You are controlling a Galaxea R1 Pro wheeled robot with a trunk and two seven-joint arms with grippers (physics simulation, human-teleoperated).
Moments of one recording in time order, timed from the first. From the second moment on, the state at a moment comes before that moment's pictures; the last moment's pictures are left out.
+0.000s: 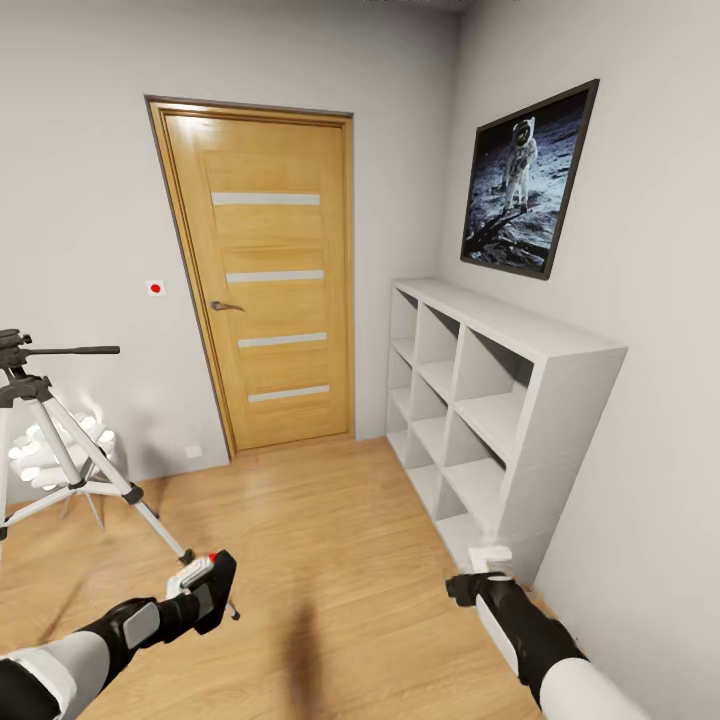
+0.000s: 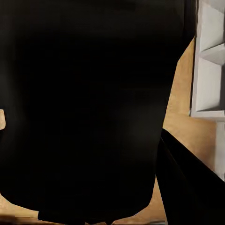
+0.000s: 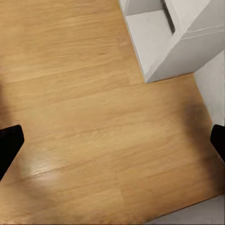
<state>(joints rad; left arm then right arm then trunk) -0.76 0.21 -0.61 0.00 1.13 0.25 -0.31 -0.58 0.00 0.12 -0.54 -0.05 0.38 -0.13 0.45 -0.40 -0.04</state>
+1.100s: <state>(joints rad) -0.25 0.13 -0.61 0.00 1.02 0.00 -0.18 -0.29 -0.01 0.12 0.03 -0.06 -0.09 -0.13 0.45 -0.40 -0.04</state>
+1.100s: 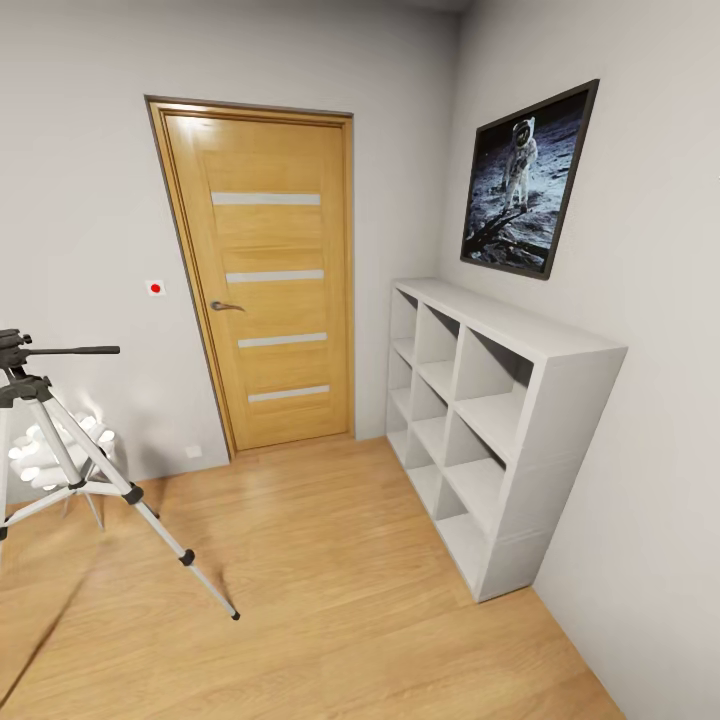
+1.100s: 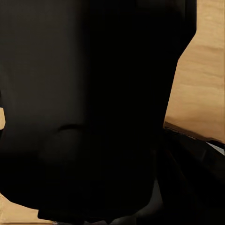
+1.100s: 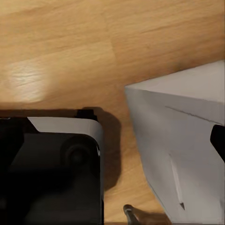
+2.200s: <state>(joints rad) -0.20 0.12 -0.61 0.00 0.99 -0.05 -0.18 -0.27 0.00 0.11 0.03 -0.06 -0.07 -0.12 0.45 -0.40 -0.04</state>
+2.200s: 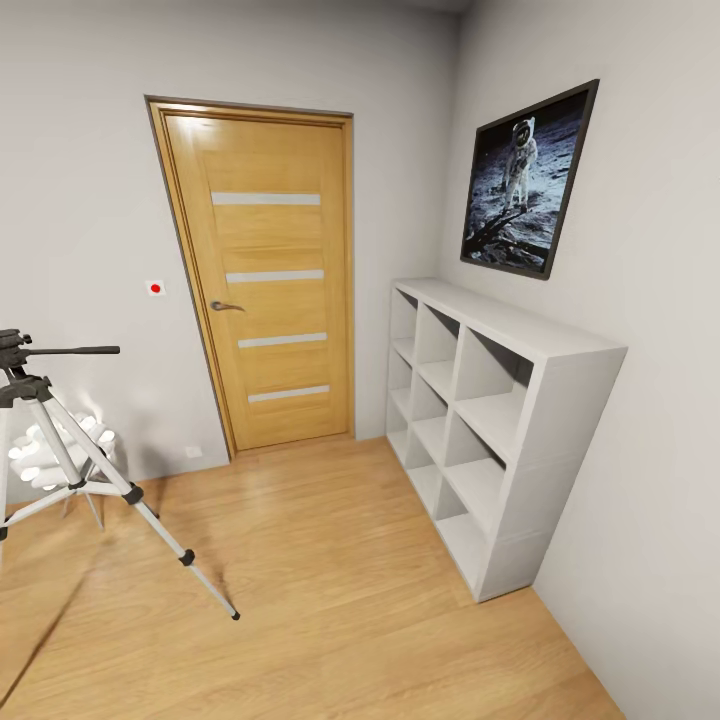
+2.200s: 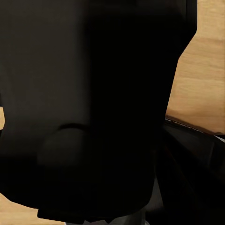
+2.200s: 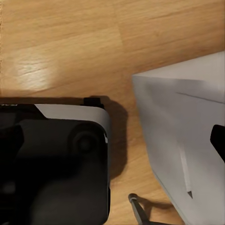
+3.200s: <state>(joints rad) -0.20 0.12 -0.61 0.00 0.99 -0.05 -0.18 -0.27 0.00 0.11 0.03 -0.06 -0.05 -0.12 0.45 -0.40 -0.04</state>
